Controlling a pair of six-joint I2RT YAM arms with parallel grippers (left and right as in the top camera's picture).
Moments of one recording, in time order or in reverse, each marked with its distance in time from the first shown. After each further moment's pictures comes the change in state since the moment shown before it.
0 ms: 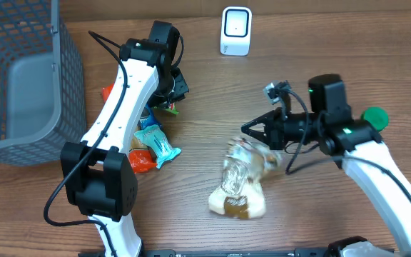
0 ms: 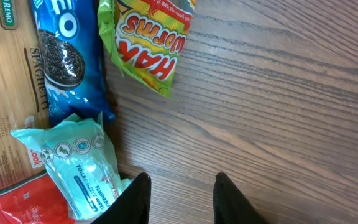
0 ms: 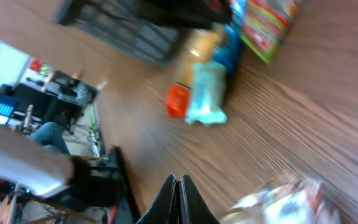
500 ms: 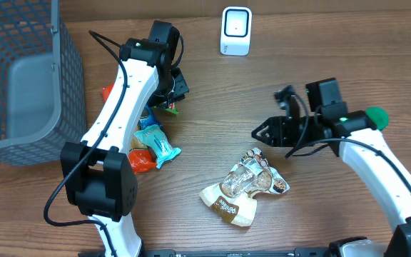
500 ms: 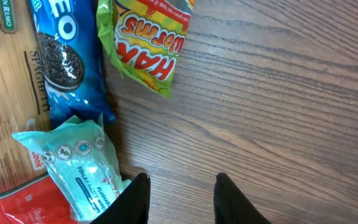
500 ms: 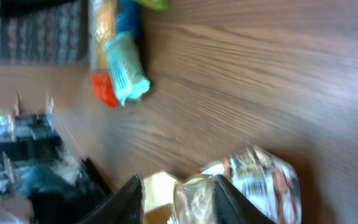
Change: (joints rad) left arm 0.000 0.000 0.000 0.000 0.000 0.023; right arm -0.068 0.079 0.021 -0.235 0.196 0.160
